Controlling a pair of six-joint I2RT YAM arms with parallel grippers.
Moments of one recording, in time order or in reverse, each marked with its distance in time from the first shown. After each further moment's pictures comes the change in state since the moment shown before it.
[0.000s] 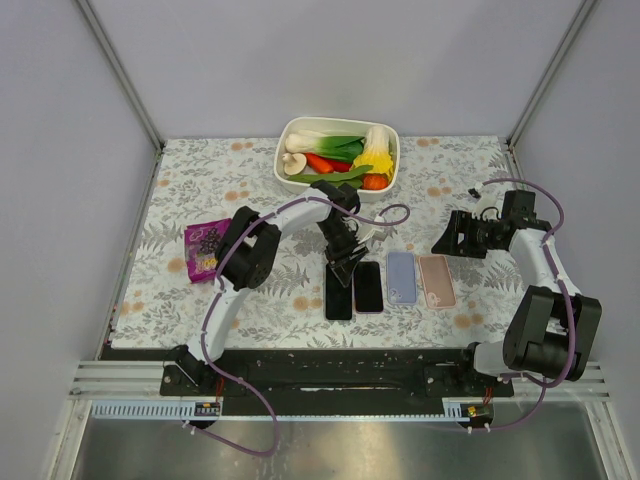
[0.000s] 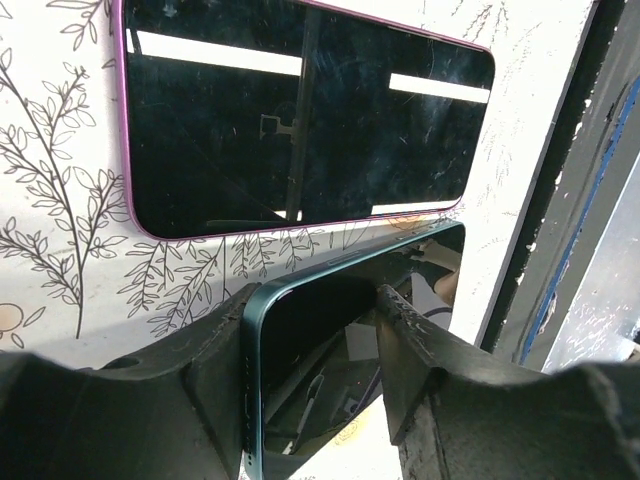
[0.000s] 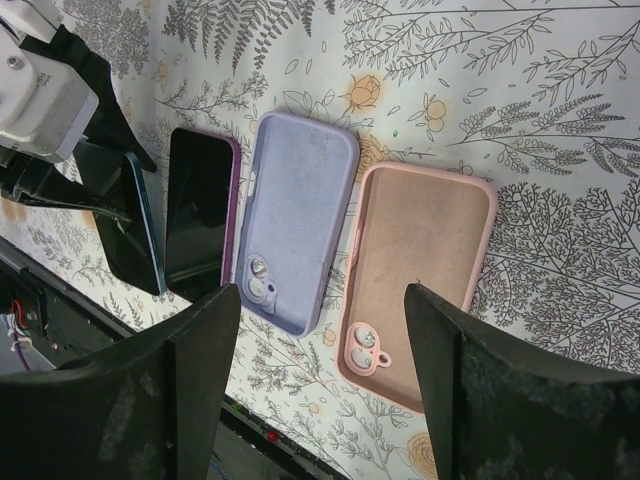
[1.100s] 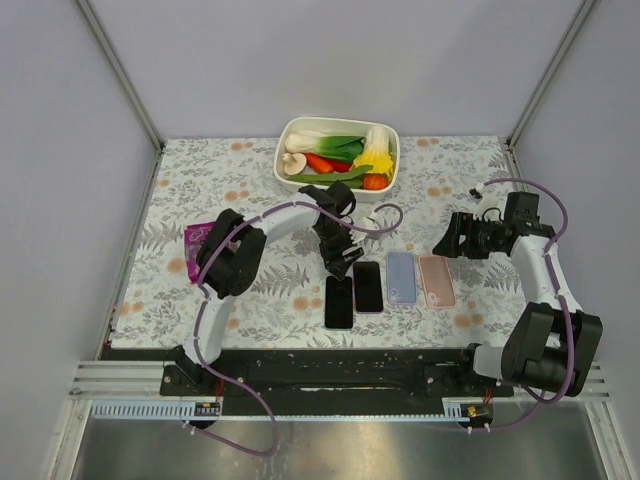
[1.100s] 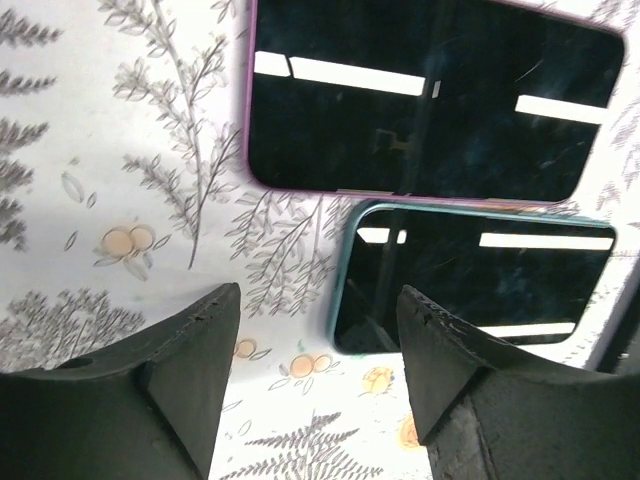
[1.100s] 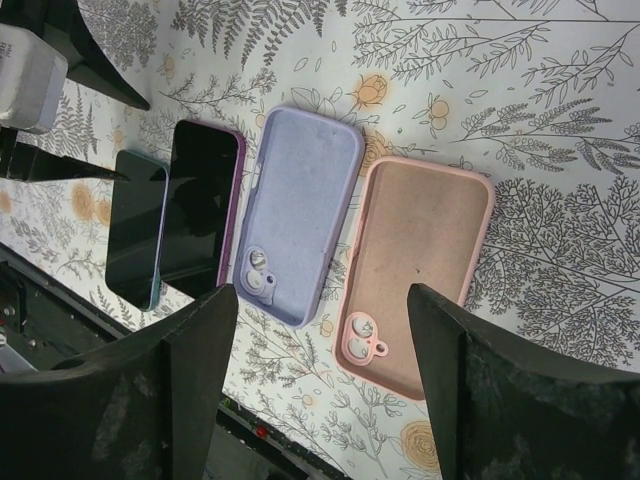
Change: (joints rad) left arm -0.001 -0.156 -0.195 0.243 -0.156 0.005; right arm 0.000 -0.077 -0.014 -0.023 0.005 -0.029
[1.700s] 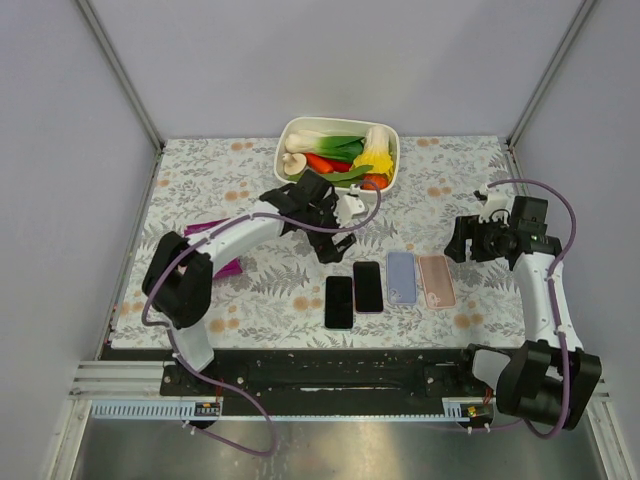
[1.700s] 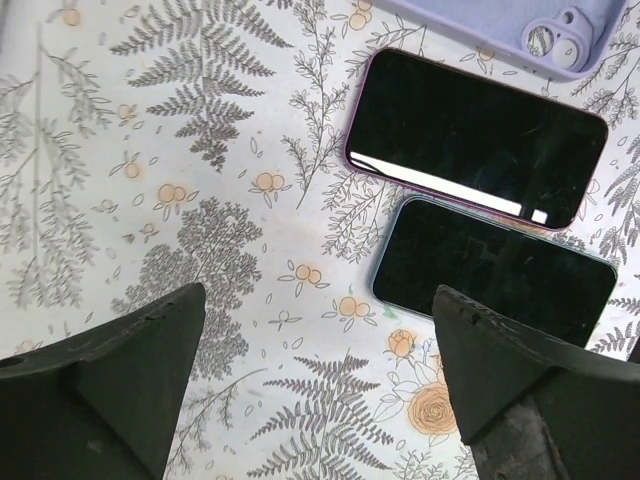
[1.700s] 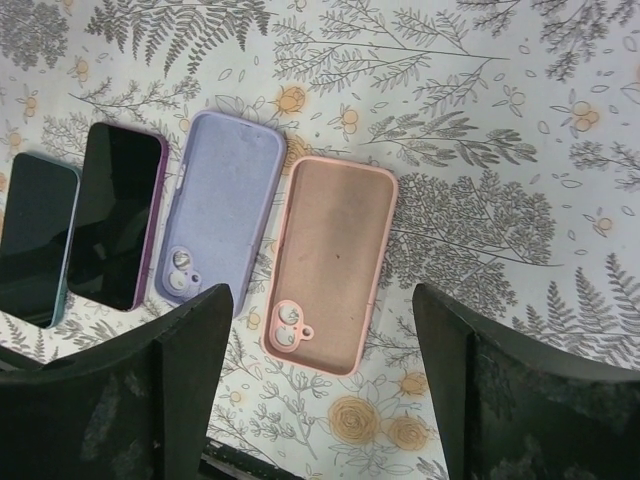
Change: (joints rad) left arm 0.019 -0.380 -0.299 0.332 -0.156 -0.135; right arm 0.000 -0.155 -0.024 0.002 0.161 -0.090
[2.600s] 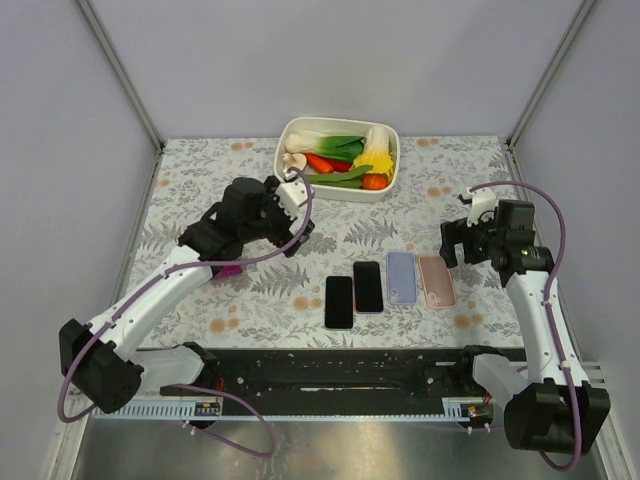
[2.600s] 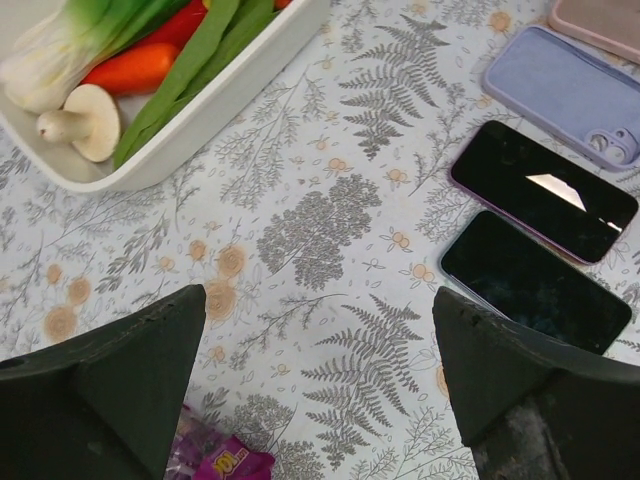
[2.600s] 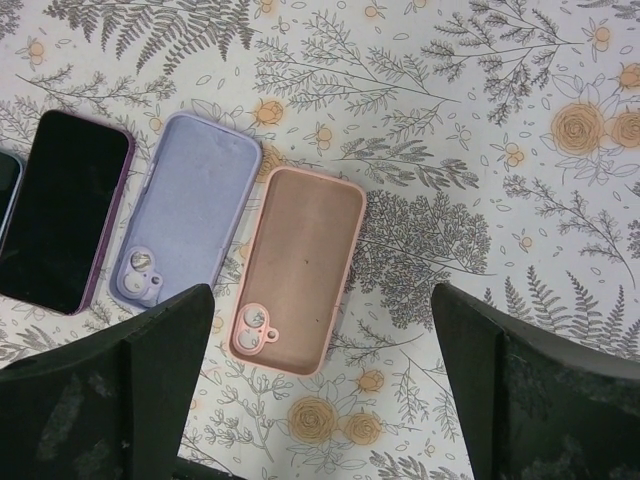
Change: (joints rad) left arm 0.071 -0.613 -0.333 0.182 -0.212 -0.153; right arm 0.158 -0.161 -0.030 0.028 0.208 -0.047
